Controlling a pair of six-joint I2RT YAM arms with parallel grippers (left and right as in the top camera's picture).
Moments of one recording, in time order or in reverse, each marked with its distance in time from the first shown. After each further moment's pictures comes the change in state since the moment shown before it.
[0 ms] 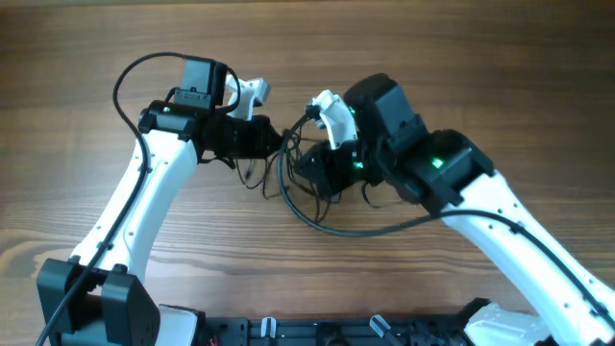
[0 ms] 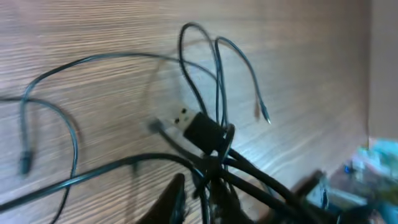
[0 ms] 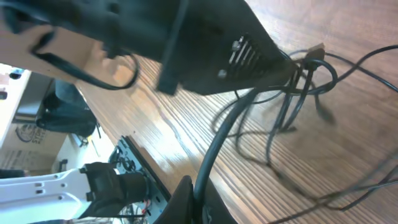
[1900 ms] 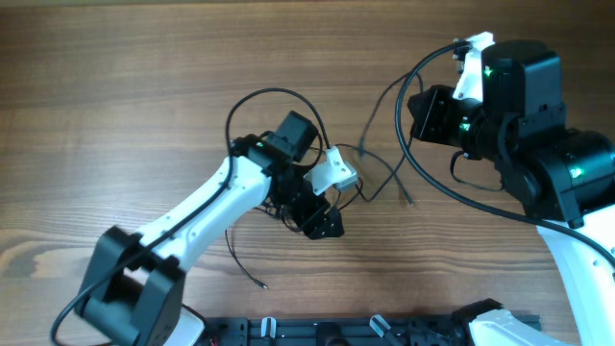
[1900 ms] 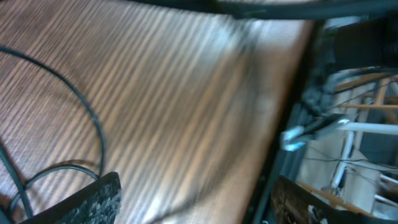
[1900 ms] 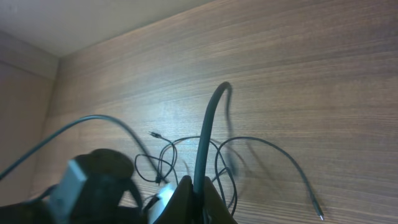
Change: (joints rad) left arm -0.383 0.080 -0.146 -0.021 0.058 0.536; right arm -0.340 -0.139 0.194 -0.229 0.329 0.174
